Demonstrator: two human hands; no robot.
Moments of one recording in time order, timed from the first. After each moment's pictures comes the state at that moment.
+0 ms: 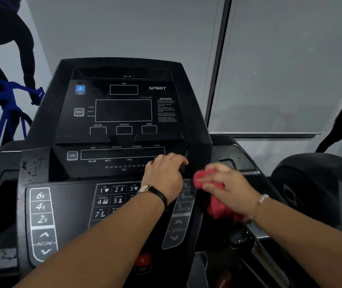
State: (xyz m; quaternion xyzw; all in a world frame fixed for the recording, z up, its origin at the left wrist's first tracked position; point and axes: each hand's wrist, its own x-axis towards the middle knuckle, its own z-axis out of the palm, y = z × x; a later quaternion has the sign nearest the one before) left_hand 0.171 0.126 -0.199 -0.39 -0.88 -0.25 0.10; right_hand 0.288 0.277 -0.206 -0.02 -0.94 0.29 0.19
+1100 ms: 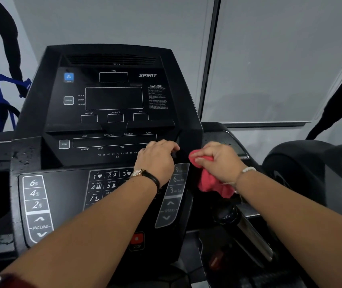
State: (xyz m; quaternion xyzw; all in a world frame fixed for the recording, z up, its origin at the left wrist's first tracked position) left_hand 0.169 0.128 -0.200 -0.39 -0.88 -0.25 0.10; right_hand 0.278 0.276 -0.188 -0.11 -0.93 0.30 0.19
